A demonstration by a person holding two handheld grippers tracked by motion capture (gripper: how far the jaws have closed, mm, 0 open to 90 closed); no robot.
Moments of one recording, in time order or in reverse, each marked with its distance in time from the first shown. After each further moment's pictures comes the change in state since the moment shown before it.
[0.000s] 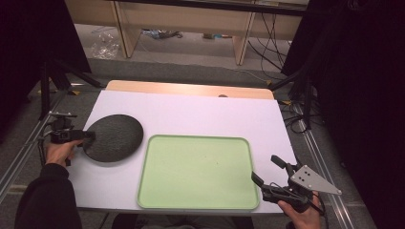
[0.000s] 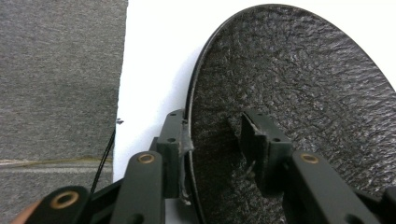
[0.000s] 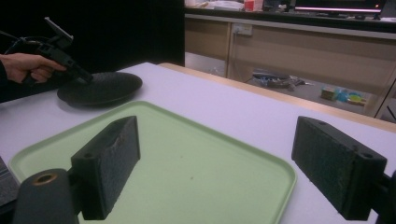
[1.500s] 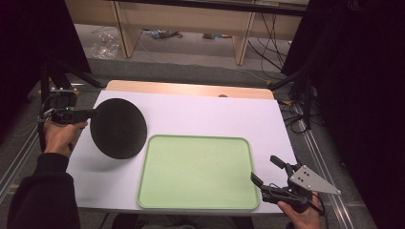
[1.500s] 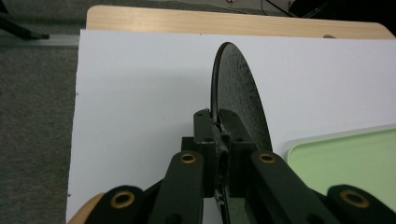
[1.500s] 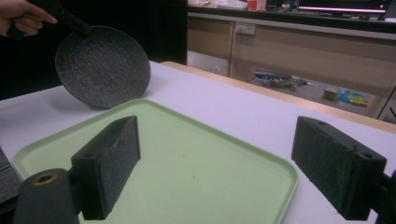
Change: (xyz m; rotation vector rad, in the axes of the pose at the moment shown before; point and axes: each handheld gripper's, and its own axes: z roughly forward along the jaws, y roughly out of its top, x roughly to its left) left arm -0.126 0.033 -0.078 -0.151 0.051 0.321; right arm 0.001 0.001 0.000 -0.001 0.007 -0.016
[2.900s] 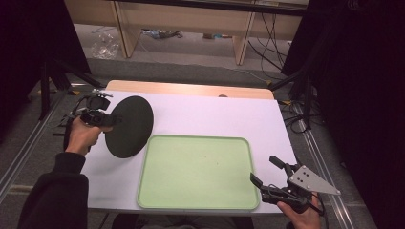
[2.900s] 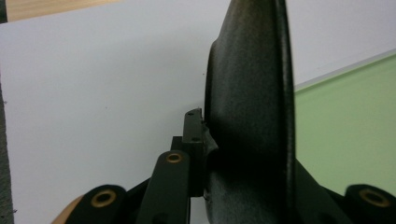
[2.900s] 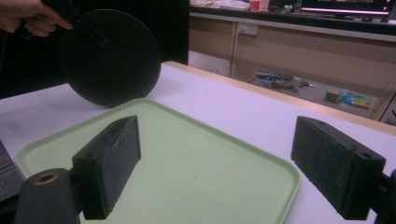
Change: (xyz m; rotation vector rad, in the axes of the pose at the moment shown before) left arm -0.058 0.004 0.027 0.164 -0.054 0.161; right arm 0.002 0.001 0.000 0.004 0.007 -0.004
